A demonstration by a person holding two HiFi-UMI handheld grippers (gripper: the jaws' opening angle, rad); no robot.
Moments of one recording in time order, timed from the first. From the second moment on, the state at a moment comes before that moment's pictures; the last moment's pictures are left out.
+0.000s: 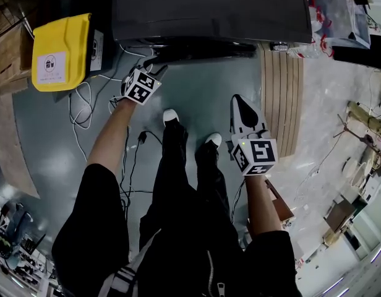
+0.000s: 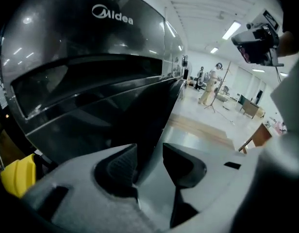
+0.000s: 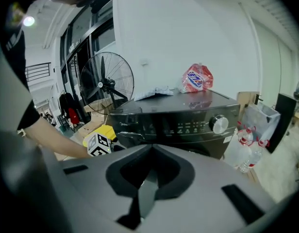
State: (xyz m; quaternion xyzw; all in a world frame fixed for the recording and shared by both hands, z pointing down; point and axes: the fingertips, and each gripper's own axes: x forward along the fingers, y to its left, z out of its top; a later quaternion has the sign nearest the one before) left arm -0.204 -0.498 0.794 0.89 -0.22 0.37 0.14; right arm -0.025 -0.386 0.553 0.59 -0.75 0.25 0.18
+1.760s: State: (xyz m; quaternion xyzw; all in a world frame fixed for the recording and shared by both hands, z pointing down) left arm -0.059 -0.170 0.825 0.84 -0.30 0.38 0.25; right arm 0.219 -0.103 0.586 0.67 -0.68 0.26 0.13
